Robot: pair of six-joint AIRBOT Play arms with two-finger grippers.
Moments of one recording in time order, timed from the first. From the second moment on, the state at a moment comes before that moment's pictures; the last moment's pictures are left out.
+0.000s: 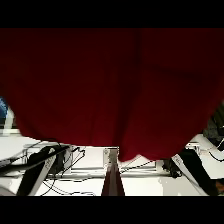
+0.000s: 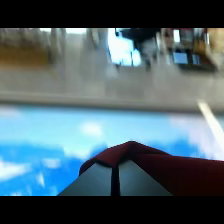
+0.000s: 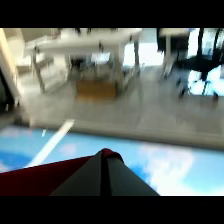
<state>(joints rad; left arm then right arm) 0.30 -0.82 1.41 1.04 -0.91 -1.21 -0.12 -0.83 1.60 -0.94 0.99 1.30</state>
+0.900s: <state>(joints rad) 0.17 -1.62 1.40 0.99 -0.76 -1.11 -0.12 -1.63 1.60 -1.04 1.13 1.30</state>
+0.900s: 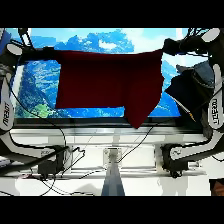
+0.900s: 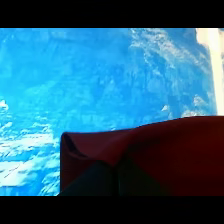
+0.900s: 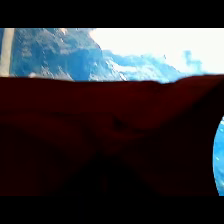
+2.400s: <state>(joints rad) 0.63 -1.10 0.77 1.09 -1.14 -1.09 -0.14 -1.01 0.45 -1.00 1.06 1.50</state>
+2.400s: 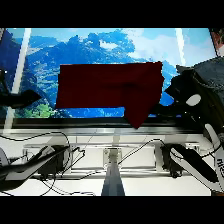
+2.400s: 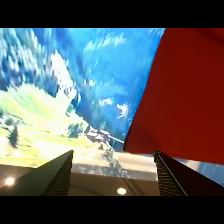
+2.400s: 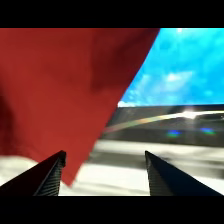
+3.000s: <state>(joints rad) 0.64 -1.24 0.66 0.97 -1.08 -1.10 -0.14 -1.04 0.36 -0.87 0.83 1.46</state>
